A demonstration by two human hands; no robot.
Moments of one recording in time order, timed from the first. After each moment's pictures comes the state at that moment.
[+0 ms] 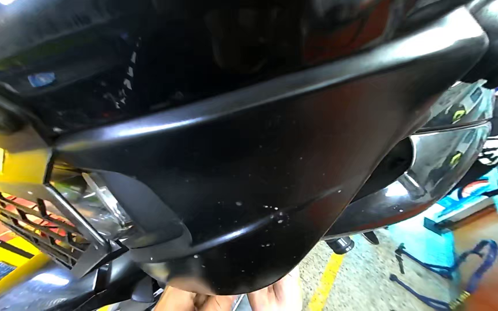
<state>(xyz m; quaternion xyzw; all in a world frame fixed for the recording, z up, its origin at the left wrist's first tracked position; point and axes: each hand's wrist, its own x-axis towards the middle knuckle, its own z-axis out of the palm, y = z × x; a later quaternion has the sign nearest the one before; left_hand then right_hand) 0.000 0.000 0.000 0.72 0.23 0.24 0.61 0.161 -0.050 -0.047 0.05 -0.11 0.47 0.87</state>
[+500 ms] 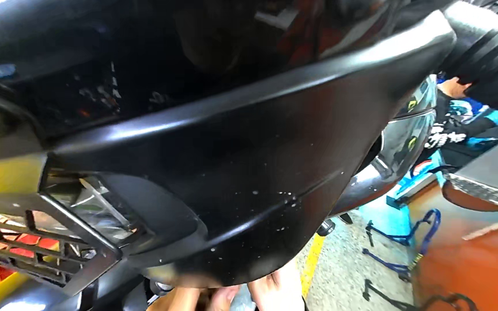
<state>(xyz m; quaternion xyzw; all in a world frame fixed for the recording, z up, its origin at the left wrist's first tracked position) 0.006 -0.008 -0.021 0.81 0.20 0.47 0.27 0.157 -0.056 -0.030 -0.03 -0.10 0.46 0.88</state>
